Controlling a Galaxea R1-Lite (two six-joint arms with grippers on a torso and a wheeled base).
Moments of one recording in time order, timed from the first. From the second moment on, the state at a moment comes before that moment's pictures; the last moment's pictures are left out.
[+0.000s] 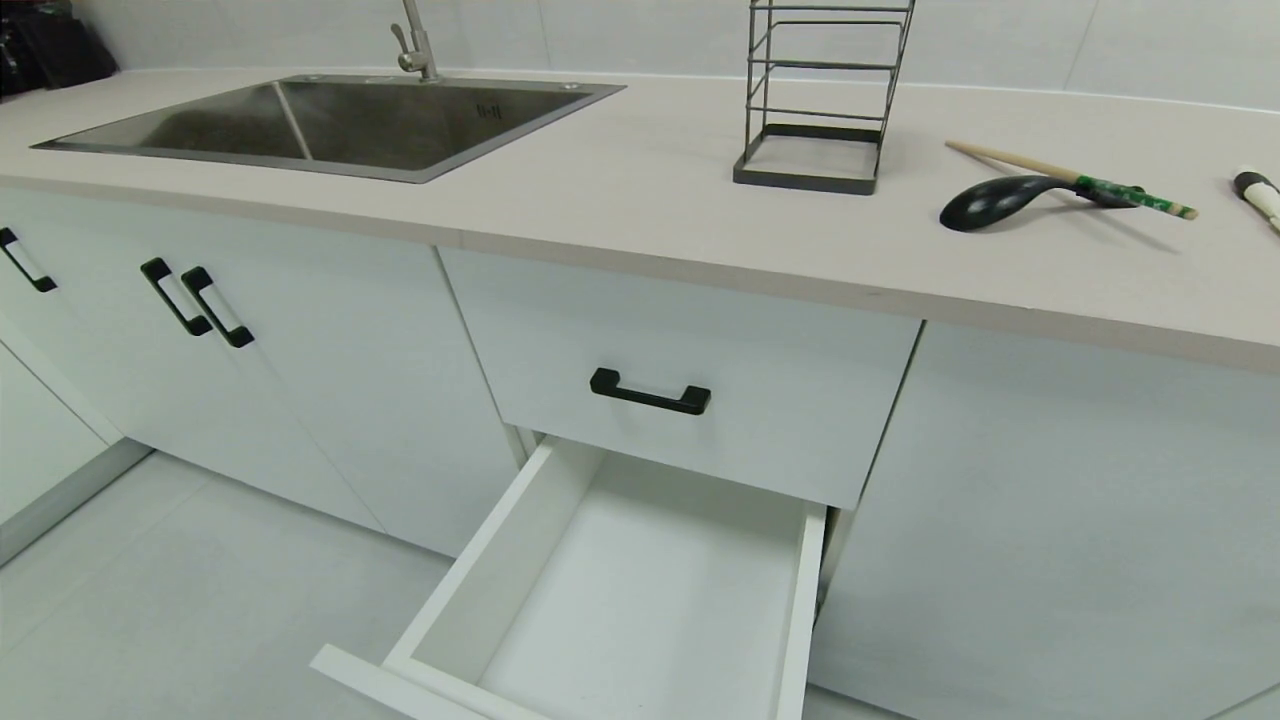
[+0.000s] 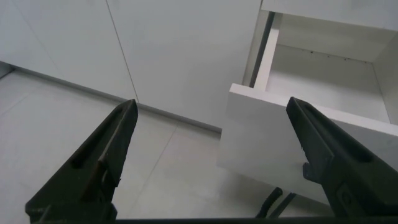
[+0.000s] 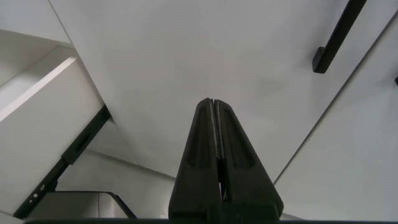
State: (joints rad) left arm 0.00 0.00 0.00 0.00 0.03 -0.04; right arm 0.00 0.00 0.00 0.00 -0.01 -0.01
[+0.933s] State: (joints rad) left arm 0.00 0.00 0.00 0.00 0.03 -0.04; right arm 0.00 0.00 0.00 0.00 -0.01 -0.01
